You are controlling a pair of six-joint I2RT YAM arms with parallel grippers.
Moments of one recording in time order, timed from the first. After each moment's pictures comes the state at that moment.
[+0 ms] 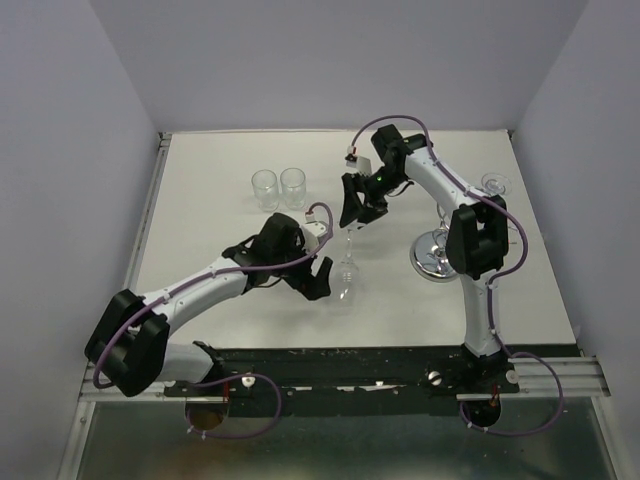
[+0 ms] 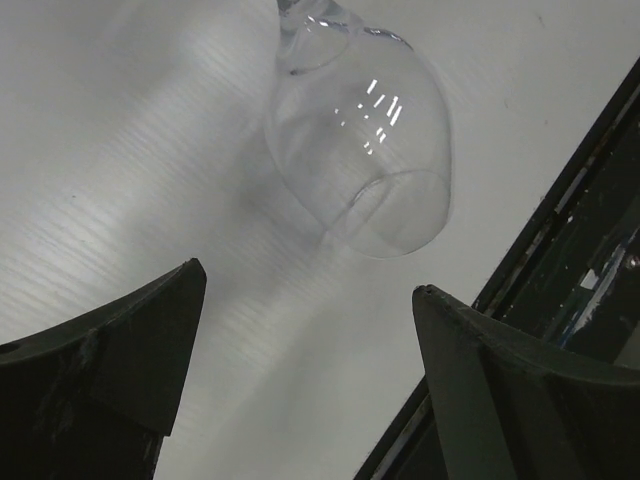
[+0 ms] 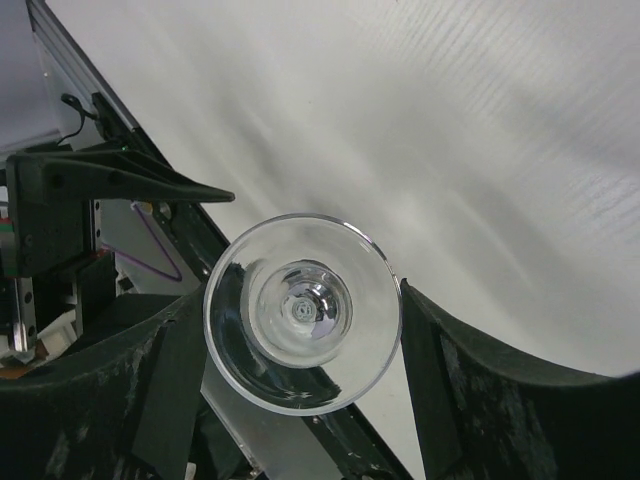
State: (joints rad) left arm -0.65 1.29 0.75 -0.25 0.41 -0.08; right arm 0.39 2.20 2.00 -1.17 -0.78 -0.01
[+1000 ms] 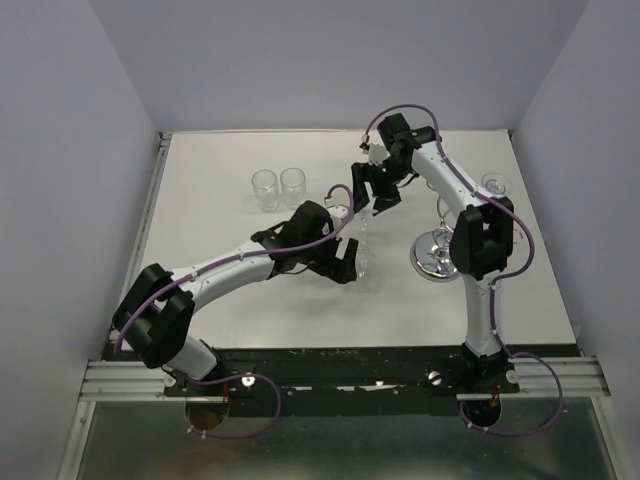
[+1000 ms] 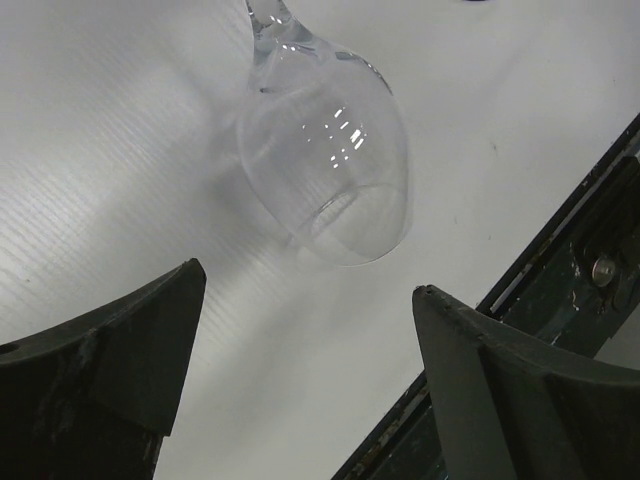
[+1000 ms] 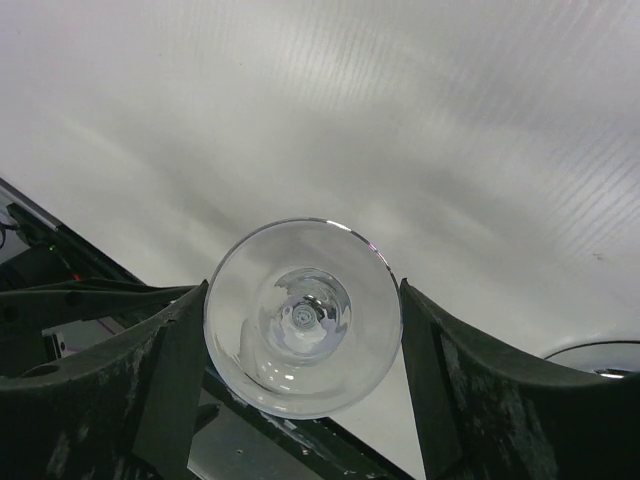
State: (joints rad) left arm -0.77 1.50 0.97 -0.26 0.29 -0.33; right arm 0.37 2.19 2.06 -1.15 -0.48 0.14
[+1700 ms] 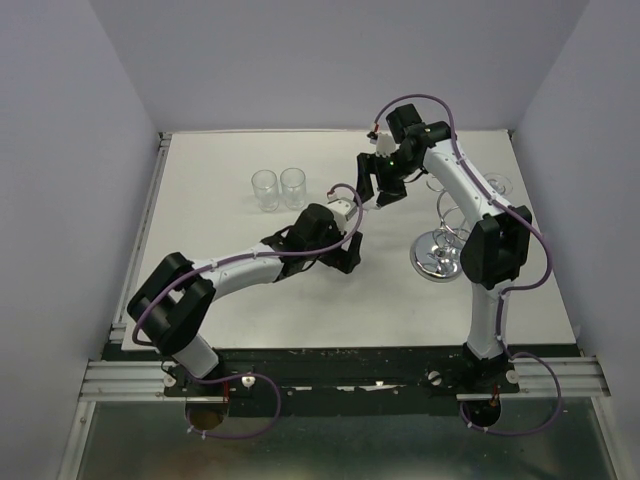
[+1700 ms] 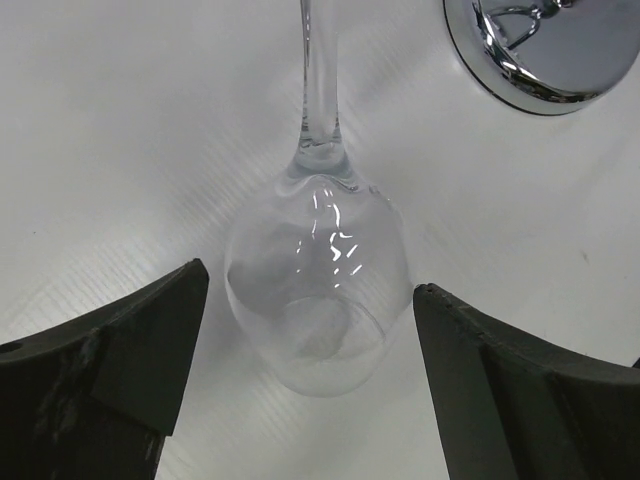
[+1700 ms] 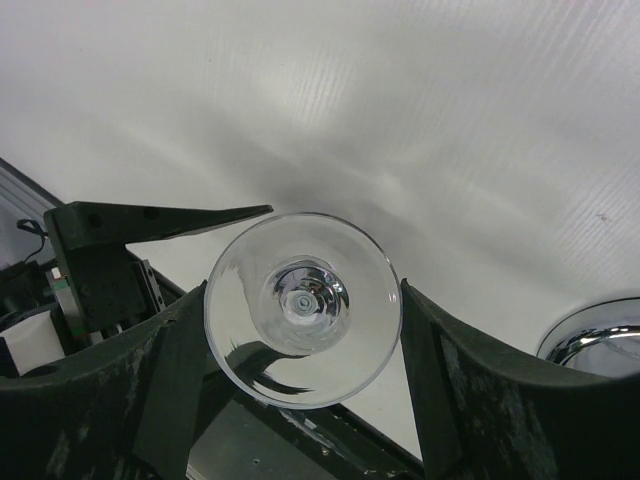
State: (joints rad) left arm -0.78 1.58 0.91 0.06 0.10 -0.27; right arm 0.37 2.06 2.02 -1.14 -0.47 0.19
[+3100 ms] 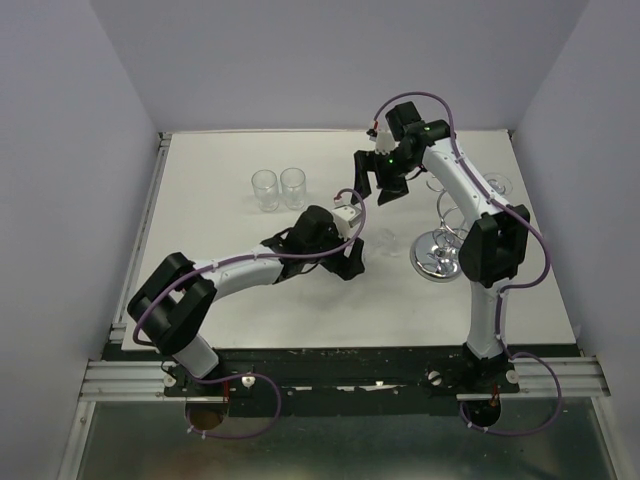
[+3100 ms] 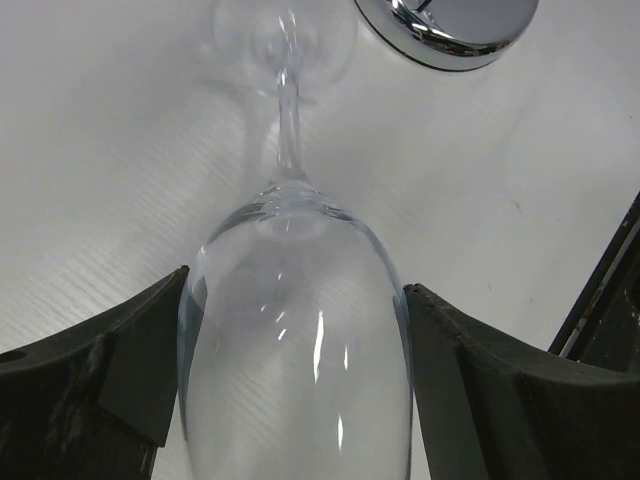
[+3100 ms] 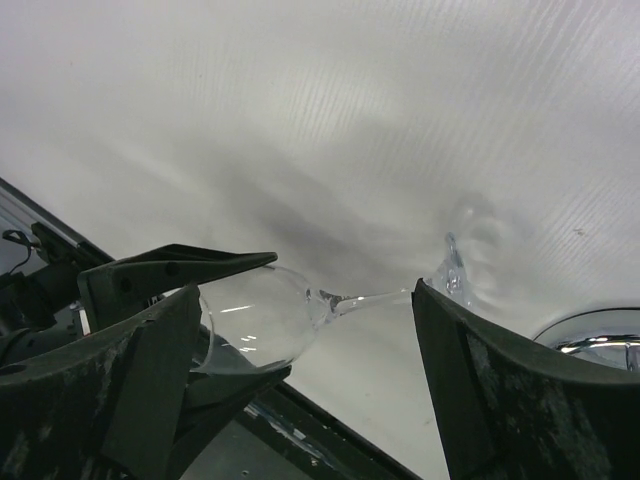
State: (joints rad) left arm -0.78 1.59 0.90 0.09 0.28 -0.22; right arm 0.37 2.08 2.05 -1.14 -0.45 0.17
